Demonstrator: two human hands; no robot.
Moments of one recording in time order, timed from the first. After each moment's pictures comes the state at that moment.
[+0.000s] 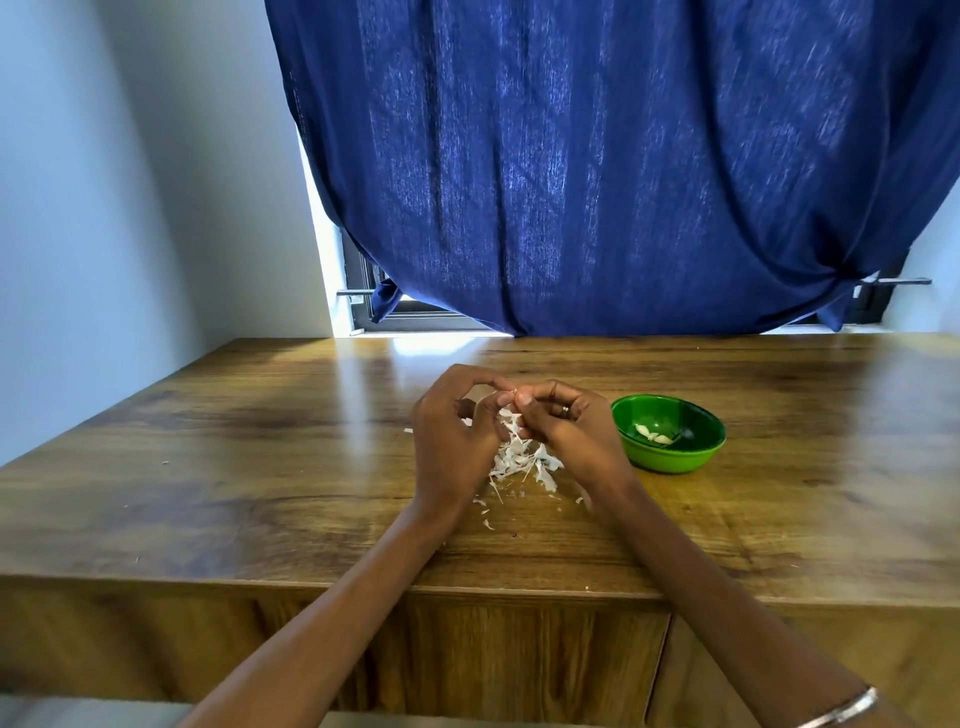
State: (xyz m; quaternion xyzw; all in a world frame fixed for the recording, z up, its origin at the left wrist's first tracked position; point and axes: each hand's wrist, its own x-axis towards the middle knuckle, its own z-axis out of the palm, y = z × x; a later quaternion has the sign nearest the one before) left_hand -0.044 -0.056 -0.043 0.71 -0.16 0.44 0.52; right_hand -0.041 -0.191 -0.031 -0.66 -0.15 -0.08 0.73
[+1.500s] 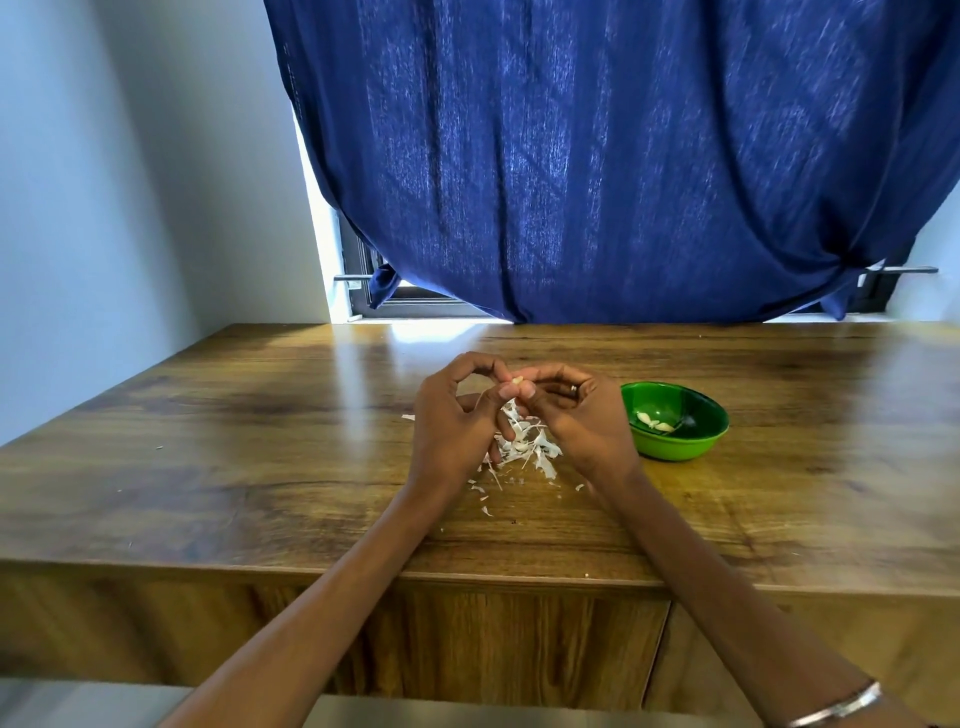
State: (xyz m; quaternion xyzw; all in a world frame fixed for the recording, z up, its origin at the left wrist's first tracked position) left_hand -0.052 -0.054 -0.037 0.72 -0.14 0.28 0.62; right_hand -0.040 -0.194 -0.032 -0.67 -0.20 -0.14 0.70
